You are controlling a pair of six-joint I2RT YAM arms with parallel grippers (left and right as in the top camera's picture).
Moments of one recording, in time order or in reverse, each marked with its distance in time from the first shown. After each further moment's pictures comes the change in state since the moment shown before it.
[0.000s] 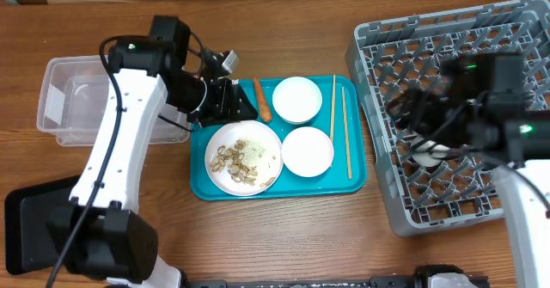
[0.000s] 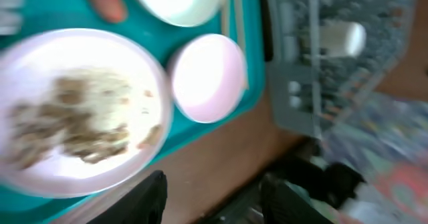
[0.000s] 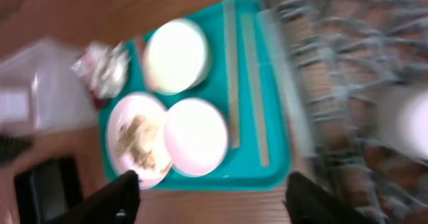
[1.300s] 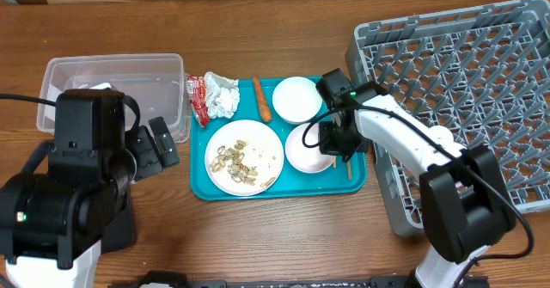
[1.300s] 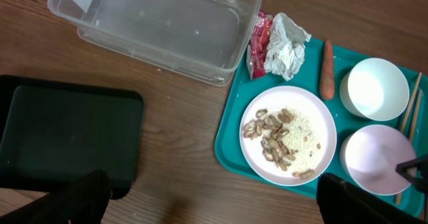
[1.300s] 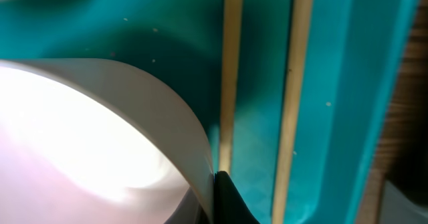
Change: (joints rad) left arm -0.009 -0.591 0.002 -0.167 -0.886 -0.403; right arm 0.356 0.610 -0.066 0.167 0.313 0.130
